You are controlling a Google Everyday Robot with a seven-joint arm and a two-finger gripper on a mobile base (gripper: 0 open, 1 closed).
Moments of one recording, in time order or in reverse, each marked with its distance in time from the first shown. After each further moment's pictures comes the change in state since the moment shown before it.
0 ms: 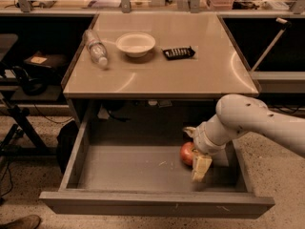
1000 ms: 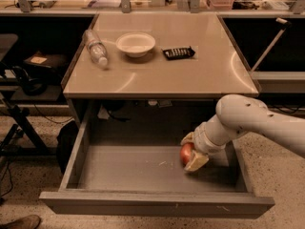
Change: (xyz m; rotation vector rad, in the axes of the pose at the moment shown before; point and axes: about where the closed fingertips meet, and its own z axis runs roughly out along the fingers) arm 0.000 0.000 0.000 0.000 0.000 0.000
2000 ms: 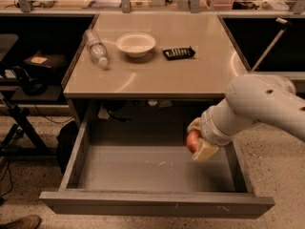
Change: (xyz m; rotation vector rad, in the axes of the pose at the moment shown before) arm -0.038 0.006 -0.093 0.127 0.101 -0.053
